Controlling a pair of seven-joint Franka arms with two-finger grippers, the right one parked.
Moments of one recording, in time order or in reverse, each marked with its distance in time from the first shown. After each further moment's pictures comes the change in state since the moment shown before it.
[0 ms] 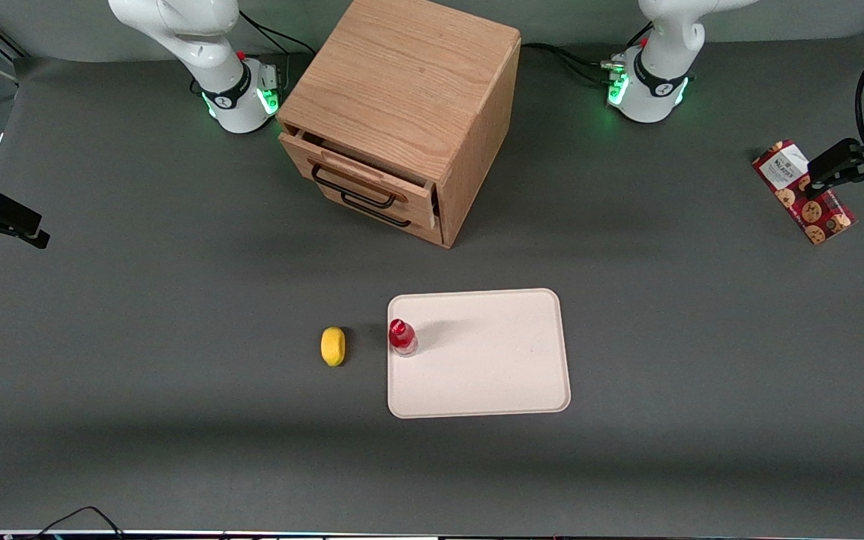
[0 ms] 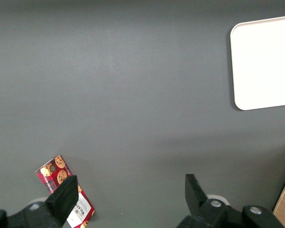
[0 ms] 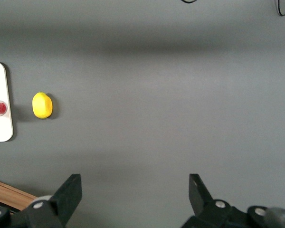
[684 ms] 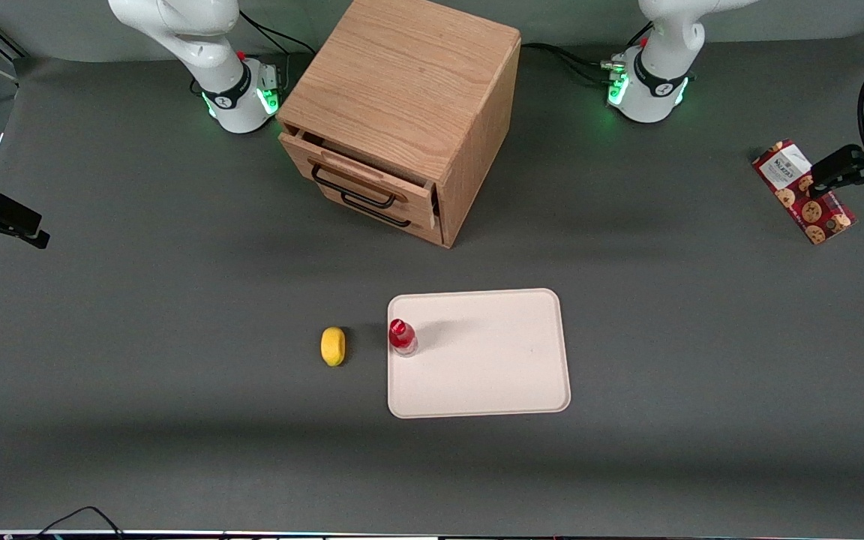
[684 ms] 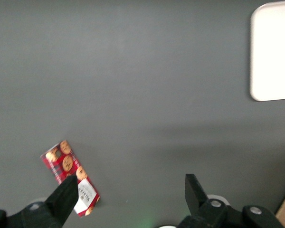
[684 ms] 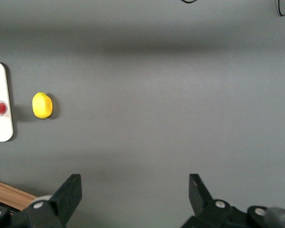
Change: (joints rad) arm 0.007 0.017 0.050 -0.057 0.047 -0.016 -0.011
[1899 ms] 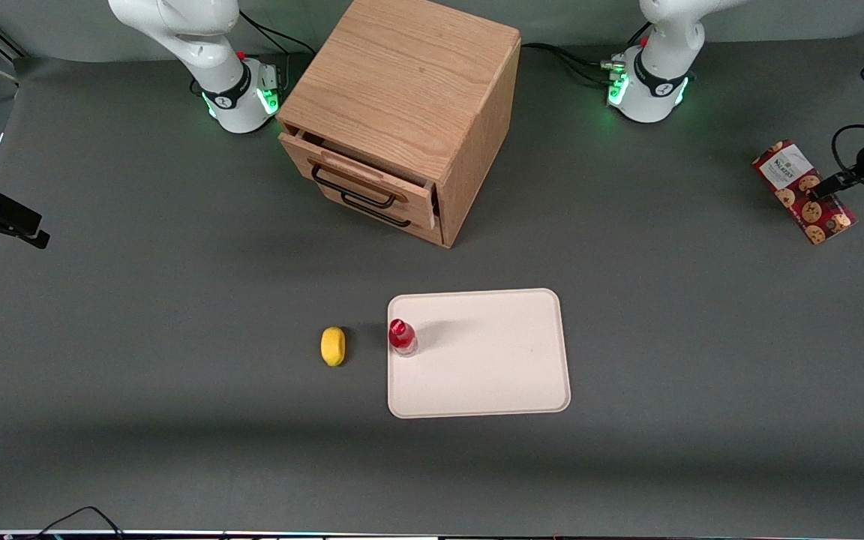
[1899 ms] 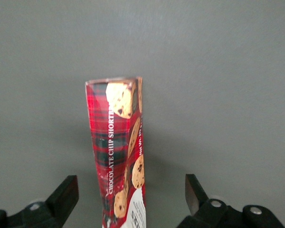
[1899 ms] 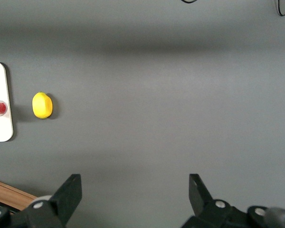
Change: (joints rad) arm 0.085 0.120 0.558 -0.795 -0.057 0.938 0.243
